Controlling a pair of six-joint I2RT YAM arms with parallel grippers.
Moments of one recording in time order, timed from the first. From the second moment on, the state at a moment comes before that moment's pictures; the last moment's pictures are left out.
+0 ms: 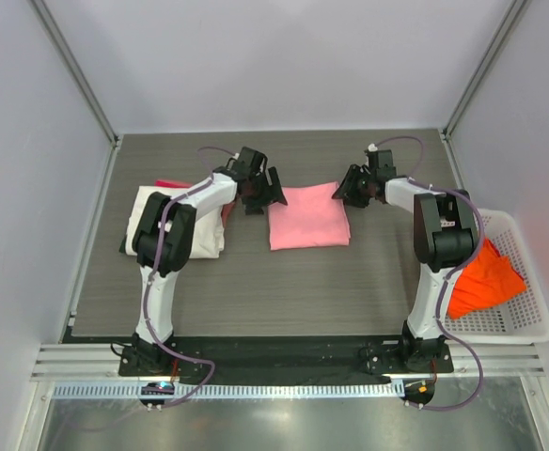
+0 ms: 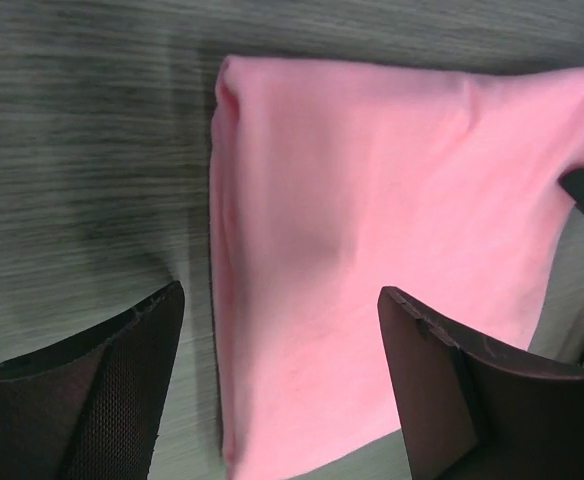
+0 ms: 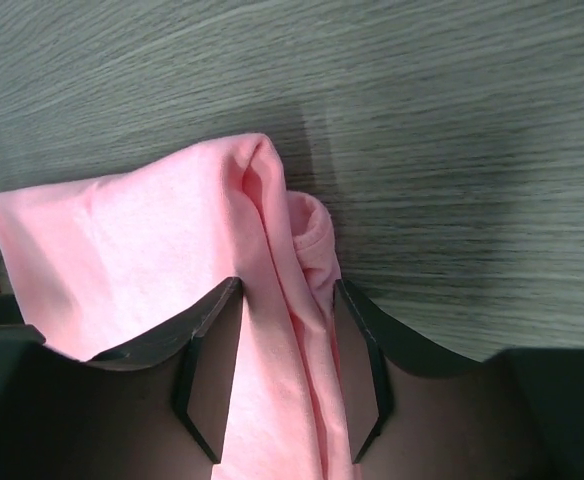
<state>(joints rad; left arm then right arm) -0.48 2.13 1.59 -0.41 0.16 -0.73 0.12 2.01 1.27 -0.12 -0.30 0.52</state>
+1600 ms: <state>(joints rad) -0.14 0.99 1.22 -0.86 -0.11 -0.49 0.90 1.50 1.39 -0.27 0.07 0.63</state>
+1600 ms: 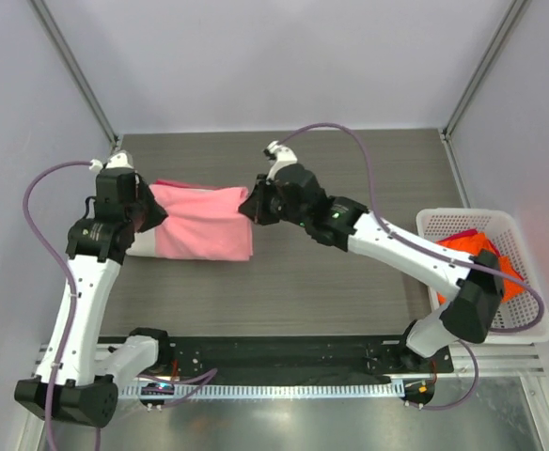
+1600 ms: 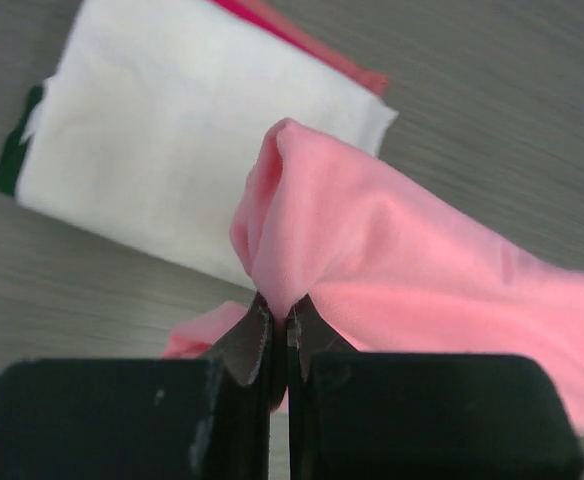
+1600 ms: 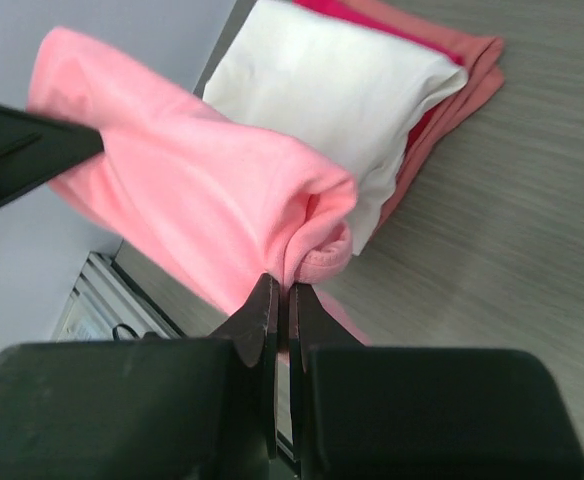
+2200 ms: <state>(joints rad) 0.27 1.24 1.24 -0.94 -0.02 -0.39 1.01 1.95 1.71 -0.25 0.15 0.67</state>
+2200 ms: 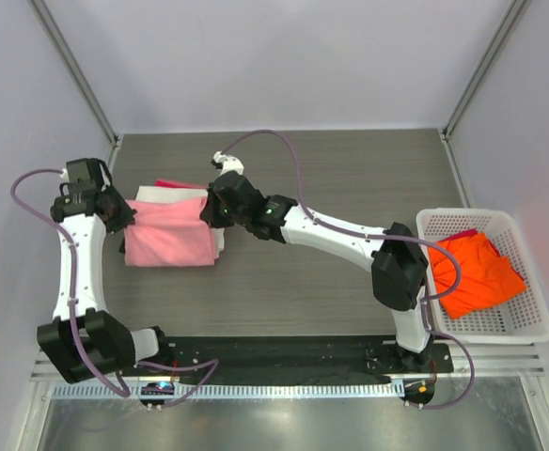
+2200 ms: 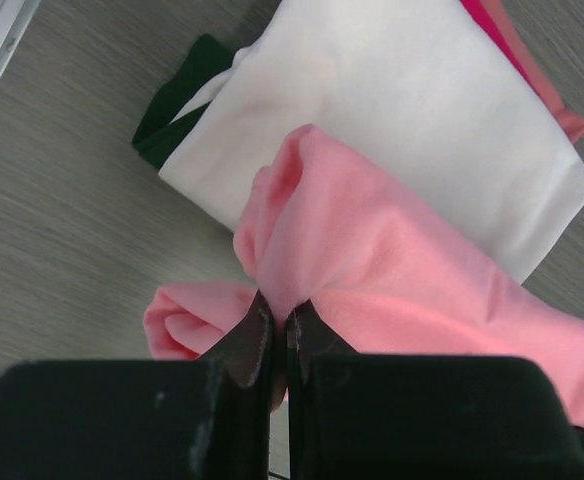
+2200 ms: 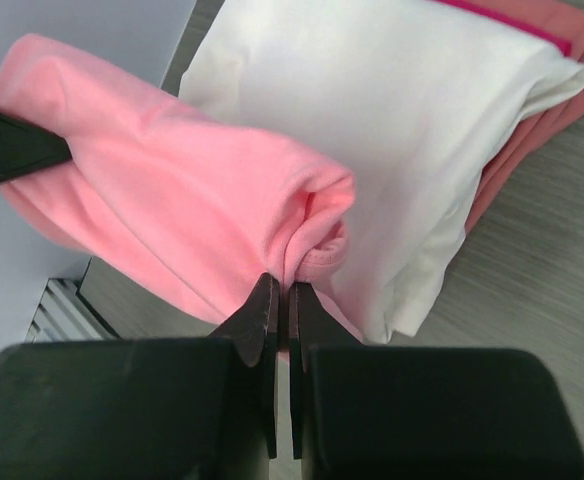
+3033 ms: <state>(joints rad) 0.26 1.73 1.55 -0.84 -0.02 -0.37 0.80 2.30 1.93 -0.21 0.15 0.69</state>
